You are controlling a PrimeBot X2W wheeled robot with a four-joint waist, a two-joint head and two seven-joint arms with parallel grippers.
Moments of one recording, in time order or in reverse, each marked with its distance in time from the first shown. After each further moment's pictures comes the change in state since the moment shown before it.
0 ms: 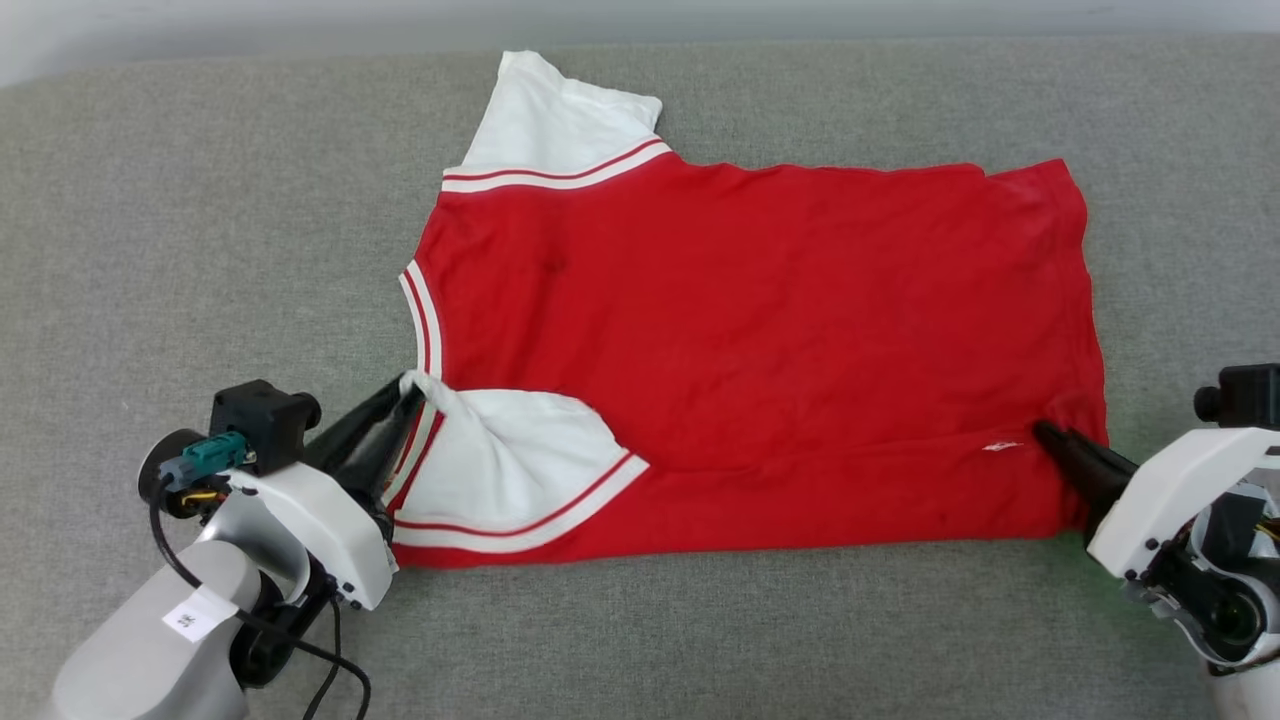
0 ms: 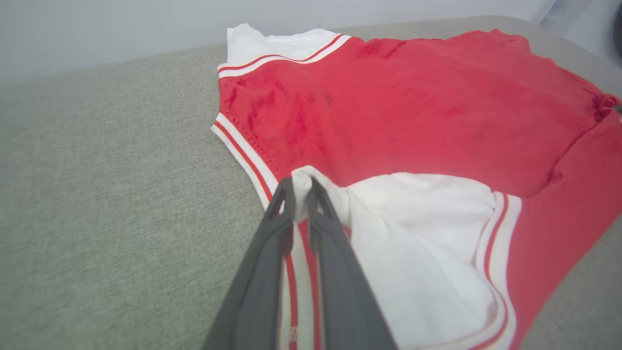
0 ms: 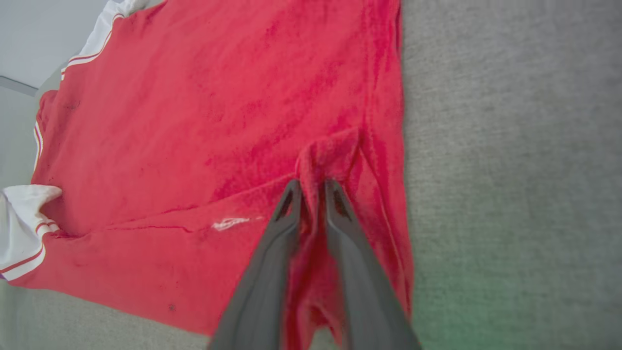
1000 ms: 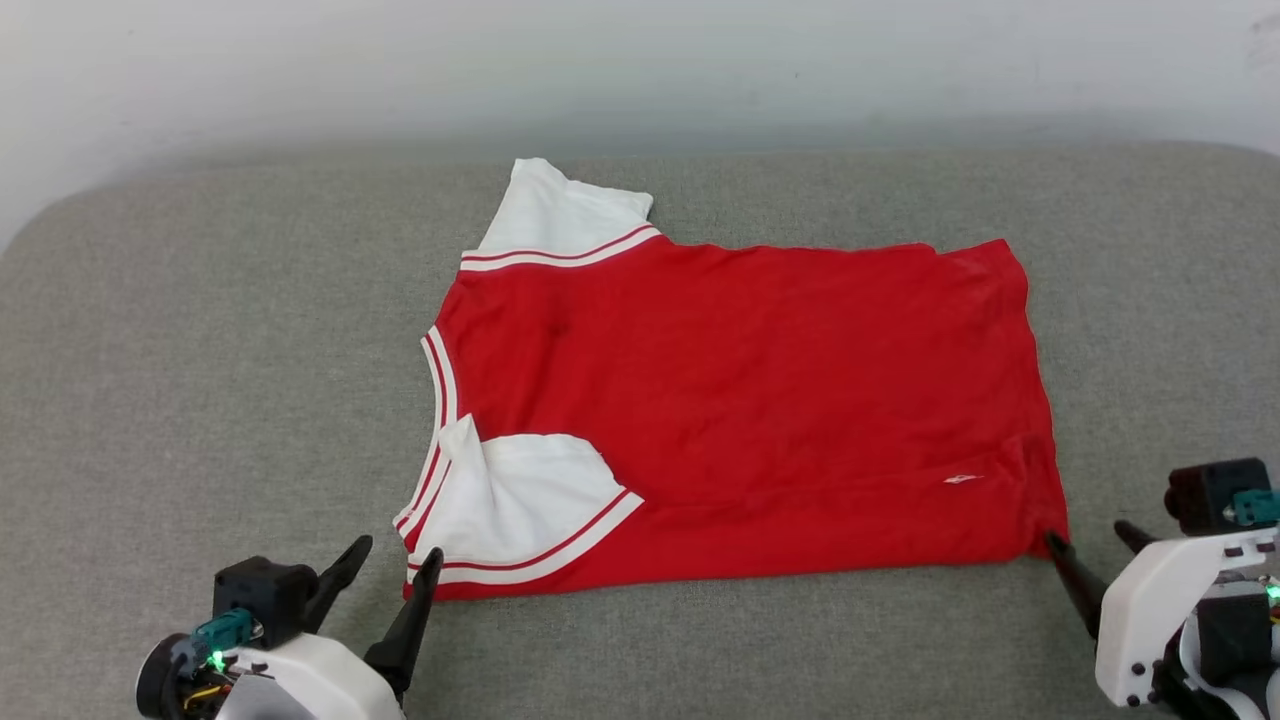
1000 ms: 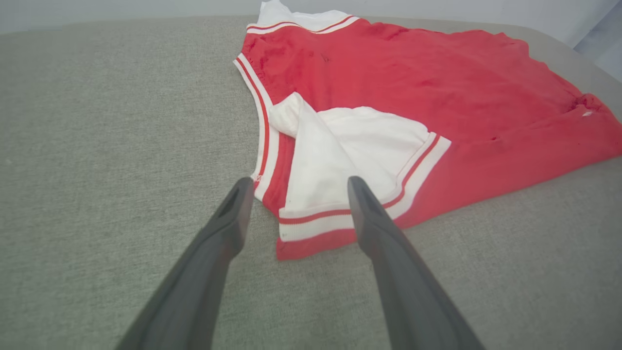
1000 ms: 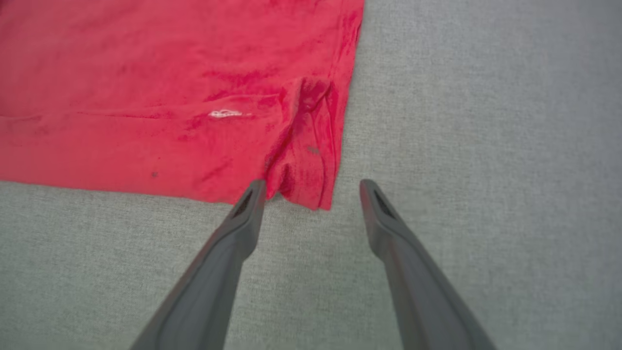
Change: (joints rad) left arm 0.384 0.021 0.087 -0.288 -0.020 0.280 0.065; right arm 0.220 0.000 -0.007 -0.234 -0.402 0.000 0.055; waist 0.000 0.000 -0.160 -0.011
